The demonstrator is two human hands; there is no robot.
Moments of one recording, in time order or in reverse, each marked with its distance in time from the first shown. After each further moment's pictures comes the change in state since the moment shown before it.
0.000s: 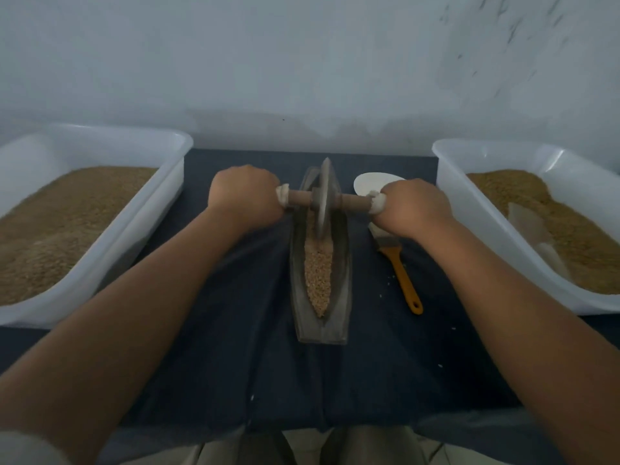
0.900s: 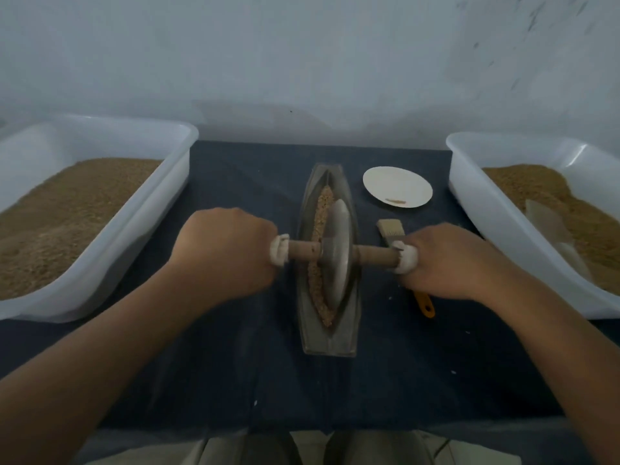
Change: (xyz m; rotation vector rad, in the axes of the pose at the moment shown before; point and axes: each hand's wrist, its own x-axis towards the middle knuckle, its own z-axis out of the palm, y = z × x) left_hand -0.106 -0.006 -0.019 0.130 0.107 0.143; right_hand -0.088 0.015 -0.016 0.089 -0.281 -0.168
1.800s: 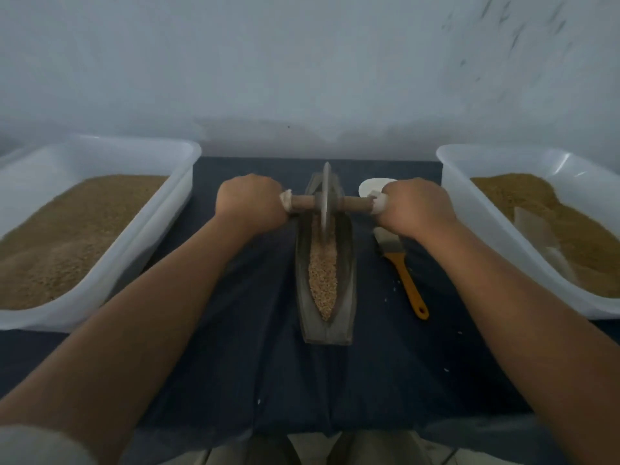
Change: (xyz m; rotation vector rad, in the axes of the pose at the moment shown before) left_hand 0.106 -0.007 0.035 -0.158 -0.156 -0.199; right_hand 0.093 -0.002 -0.013 -0.165 0.374 0.118
